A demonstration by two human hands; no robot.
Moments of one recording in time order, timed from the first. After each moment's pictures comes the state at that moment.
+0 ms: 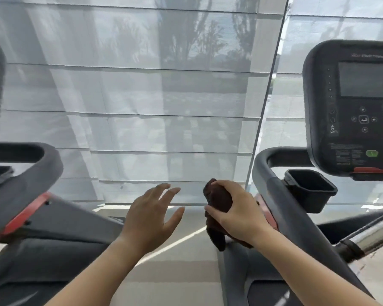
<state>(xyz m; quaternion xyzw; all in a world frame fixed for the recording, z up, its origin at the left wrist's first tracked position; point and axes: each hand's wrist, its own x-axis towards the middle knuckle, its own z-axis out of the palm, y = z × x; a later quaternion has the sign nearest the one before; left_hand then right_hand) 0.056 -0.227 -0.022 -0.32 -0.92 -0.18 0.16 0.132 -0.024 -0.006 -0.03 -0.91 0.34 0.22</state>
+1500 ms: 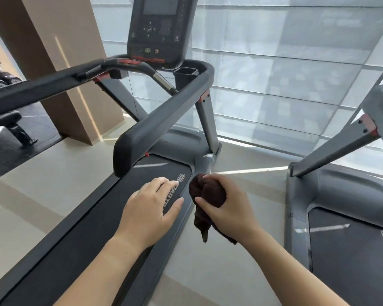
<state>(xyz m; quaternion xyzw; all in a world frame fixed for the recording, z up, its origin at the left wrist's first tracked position) 0.537 -0.651 -0.075 -0.09 -0.97 -0.18 0.12 0.516 -0.456 -0.084 0.14 -0.86 0.48 0.12</state>
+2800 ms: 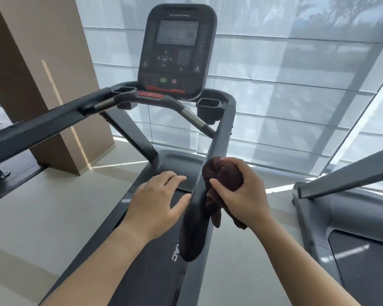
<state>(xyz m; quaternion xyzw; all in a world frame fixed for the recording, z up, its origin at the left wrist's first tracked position) 0.343 -0.860 -0.019 -0.18 -0.95 -0.18 0.16 0.340 -0.656 -0.017 0.07 -0.85 0.46 0.25</state>
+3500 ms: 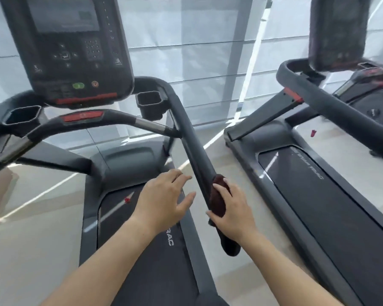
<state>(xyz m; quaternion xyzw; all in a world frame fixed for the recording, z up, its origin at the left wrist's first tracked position) 0.202 -0.931 0.069 -0.48 -0.86 -0.18 0.00 0.329 -0.776 -0.008 -0.27 -0.92 0.26 0.11</state>
